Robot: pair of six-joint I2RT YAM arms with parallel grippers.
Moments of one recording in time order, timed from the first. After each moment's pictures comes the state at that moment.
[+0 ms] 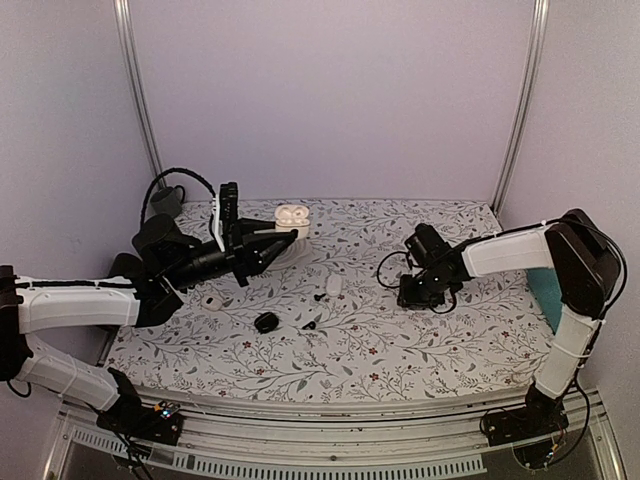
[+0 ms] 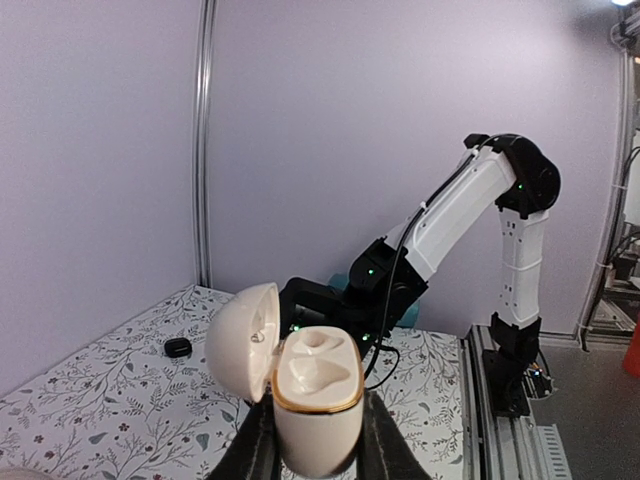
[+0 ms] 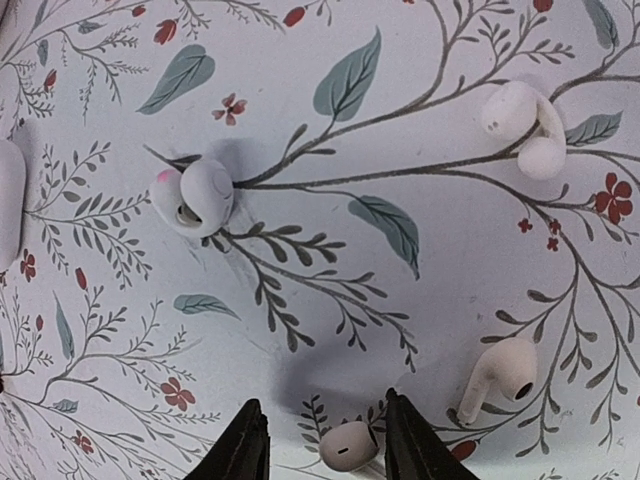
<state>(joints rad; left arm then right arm) -0.75 1.25 0.63 0.84 0.47 -0.16 0.60 1.82 1.03 -0.32 0.02 0.55</state>
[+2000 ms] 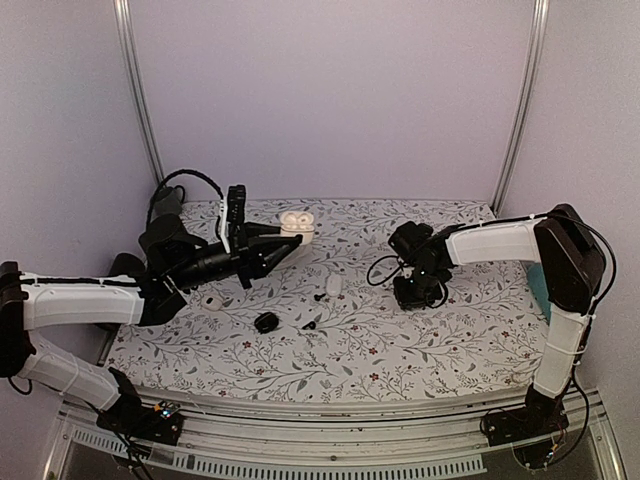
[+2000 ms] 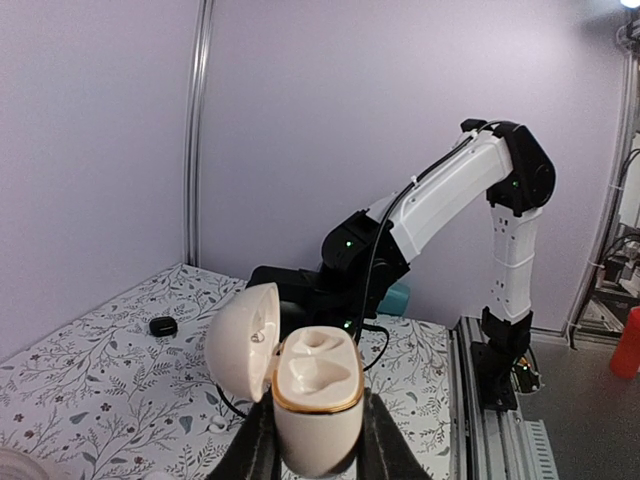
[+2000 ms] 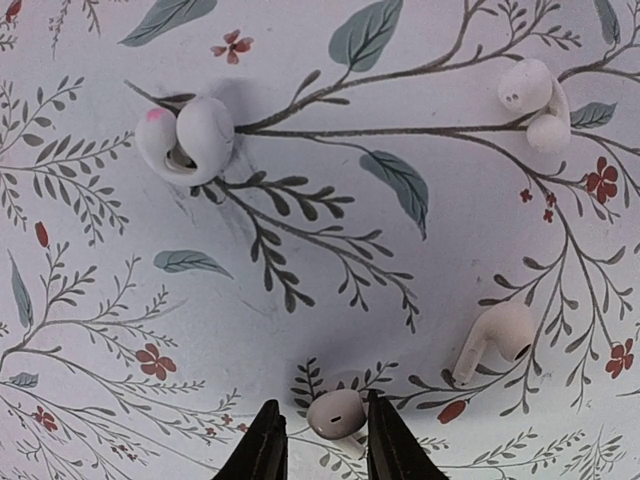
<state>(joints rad) -0.75 1.28 0.64 0.82 0.49 -0.19 0.65 1.90 1.23 -0.63 0.12 0.48</state>
